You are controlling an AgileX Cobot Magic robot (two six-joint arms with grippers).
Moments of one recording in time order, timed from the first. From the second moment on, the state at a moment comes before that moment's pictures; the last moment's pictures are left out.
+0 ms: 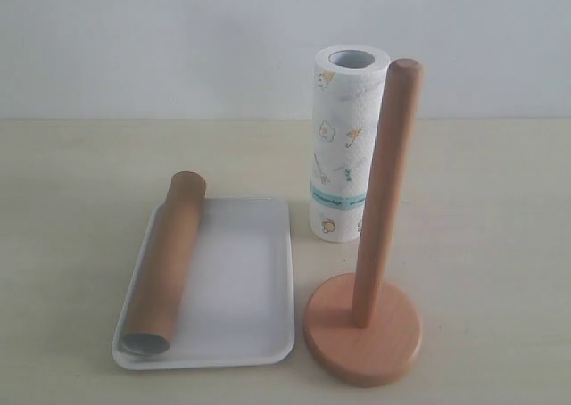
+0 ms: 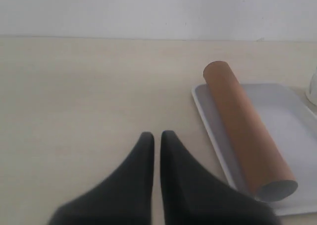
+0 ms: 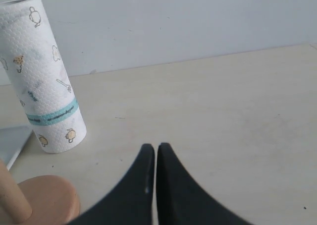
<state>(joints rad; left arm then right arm) -0.10 0.00 0.00 0.02 0.34 -0.09 0.08 0.00 0.00 0.05 0.26 0.12</state>
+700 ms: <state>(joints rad) -0.10 0.00 0.00 0.02 0.35 -0.09 0.08 0.00 0.00 0.01 0.26 0.09</state>
